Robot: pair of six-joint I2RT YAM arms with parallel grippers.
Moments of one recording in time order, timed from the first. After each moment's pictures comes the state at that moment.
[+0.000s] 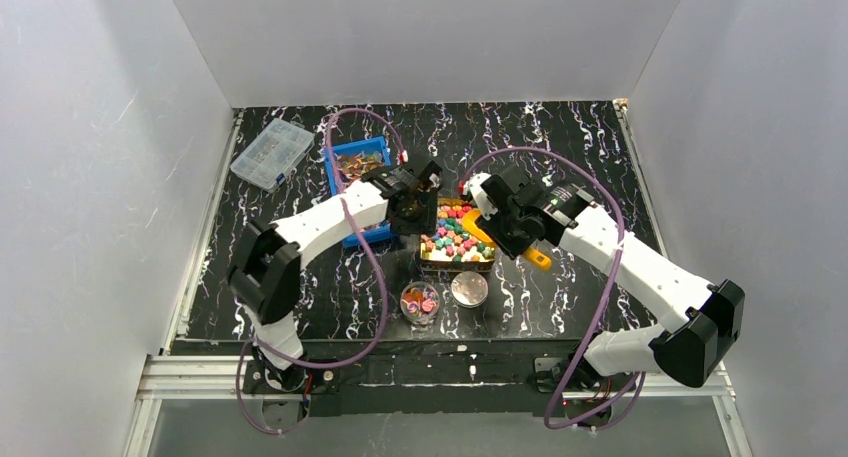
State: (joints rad) left arm -0.75 1.79 1.43 -0.80 -0.12 -0.59; right arm 0.79 1.31 1.28 -1.10 0.13 -0.10
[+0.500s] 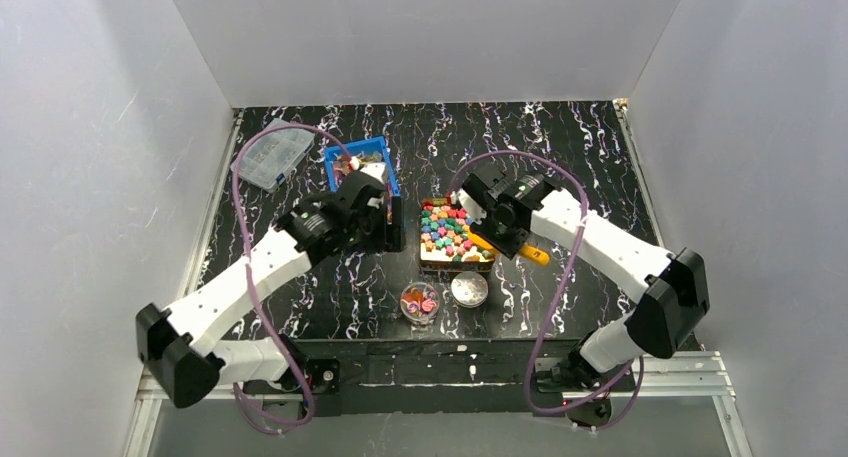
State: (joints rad) left arm -0.75 1.25 1.18 -0.82 -0.13 -0.57; right arm 0.79 1.46 1.32 -1.18 0.18 -0.18
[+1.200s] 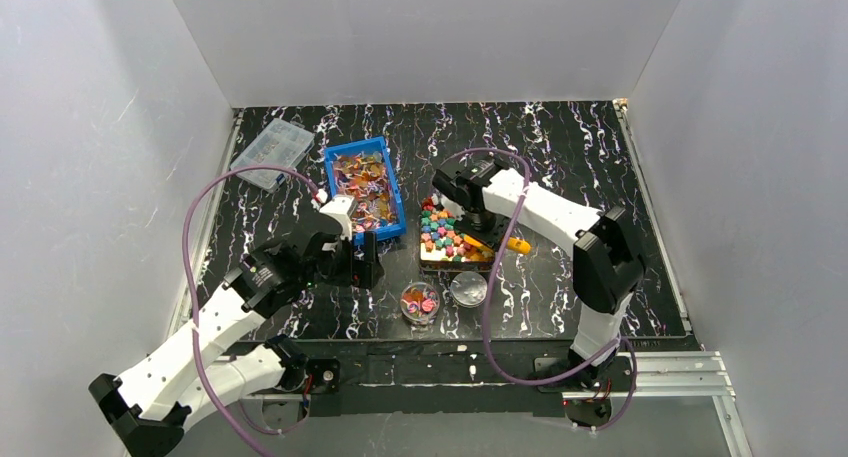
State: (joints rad) left arm -0.75 0.82 0.90 -0.86 -0.10 -0.51; right arm 0.79 1.80 1.51 -1.27 0.25 -0.18
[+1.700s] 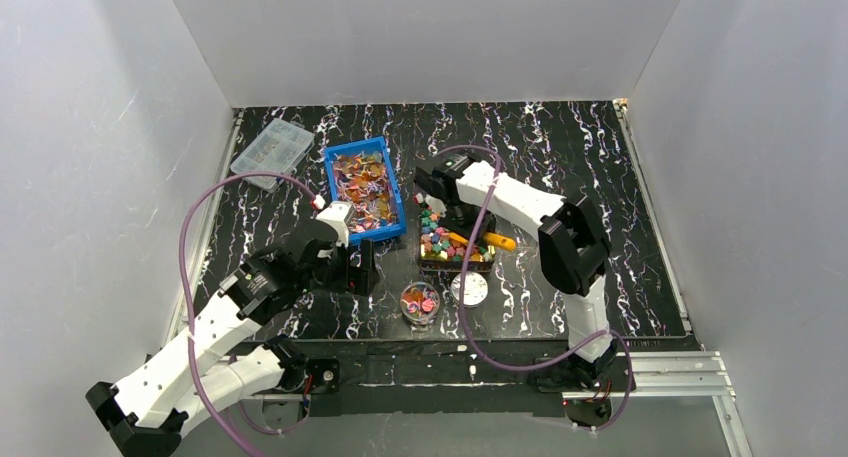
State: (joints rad) left arm -0.75 0.77 0.86 -0.88 -0.10 -0.48; right arm 0.81 2.01 1.70 -1.35 0.25 -0.16
